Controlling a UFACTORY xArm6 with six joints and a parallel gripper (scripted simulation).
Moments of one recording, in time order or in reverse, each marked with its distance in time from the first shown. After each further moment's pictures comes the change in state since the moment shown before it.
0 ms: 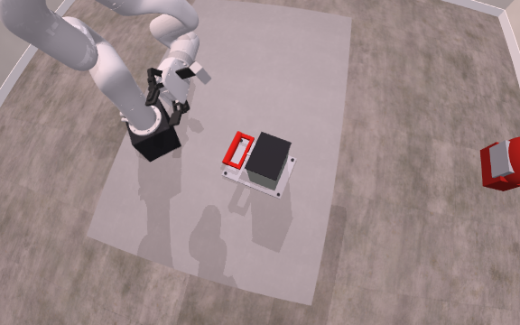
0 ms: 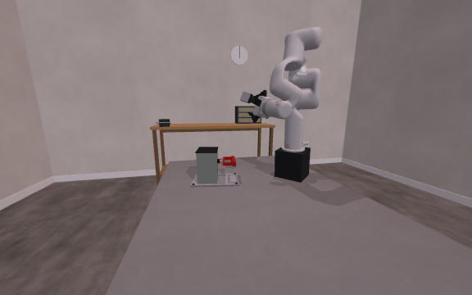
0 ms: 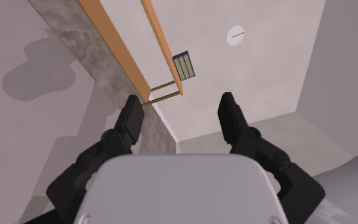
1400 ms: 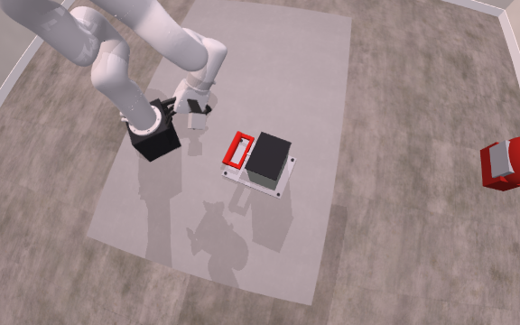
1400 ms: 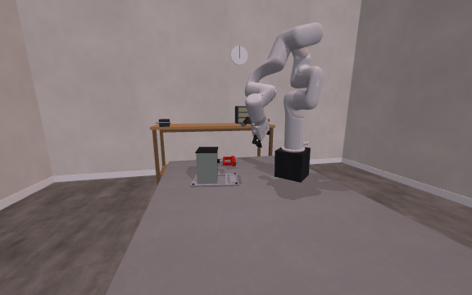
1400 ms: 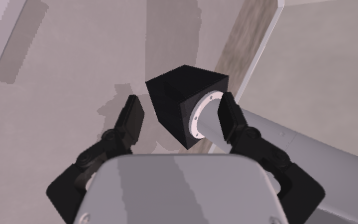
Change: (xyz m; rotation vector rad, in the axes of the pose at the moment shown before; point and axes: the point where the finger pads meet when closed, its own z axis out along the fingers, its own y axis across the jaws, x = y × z) arm -0.080 -0.154 -0.078 0.579 -0.966 0.249
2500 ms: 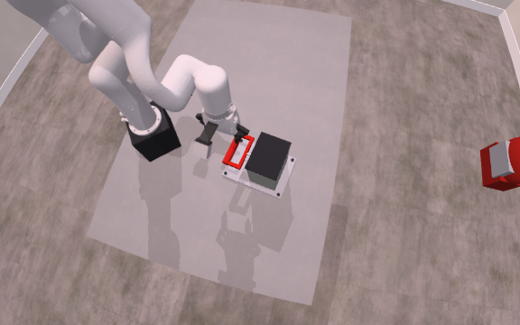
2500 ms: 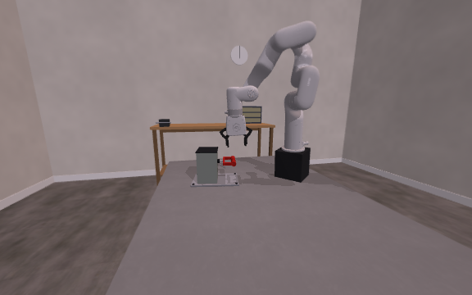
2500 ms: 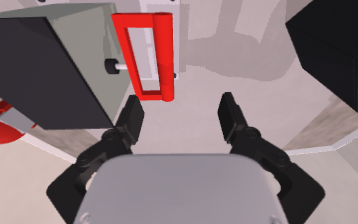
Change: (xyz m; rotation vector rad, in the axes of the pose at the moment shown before) arm 0.093 -0.107 -0.044 0.560 -0.486 0.741
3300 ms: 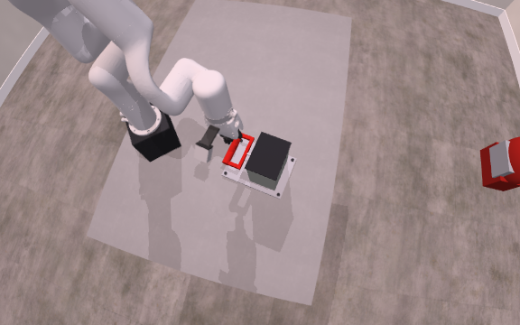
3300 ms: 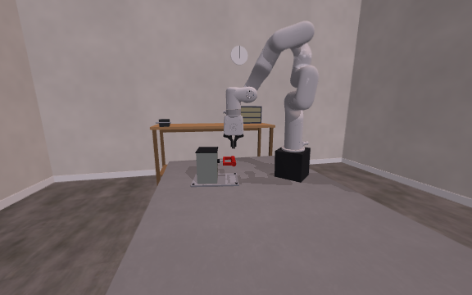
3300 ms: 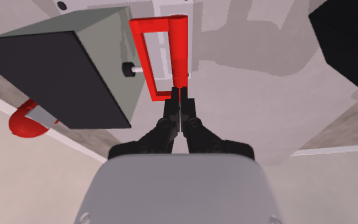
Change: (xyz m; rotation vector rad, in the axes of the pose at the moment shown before) arm 0.006 -0.016 0.000 0.055 -0.031 0.063
